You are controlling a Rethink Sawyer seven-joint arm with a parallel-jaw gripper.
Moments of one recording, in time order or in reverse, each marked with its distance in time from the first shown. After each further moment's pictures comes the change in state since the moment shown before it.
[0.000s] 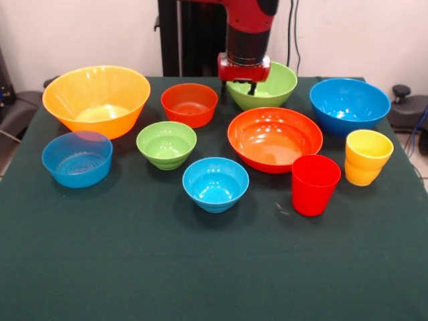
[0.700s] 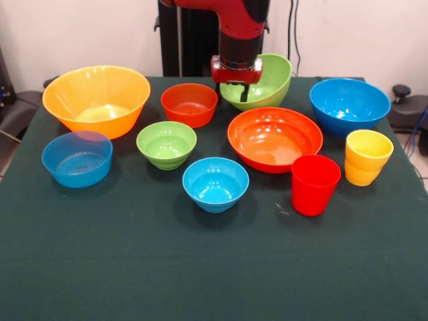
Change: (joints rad) arm -0.052 0.047 0.002 -0.001 0.000 0.000 -0.003
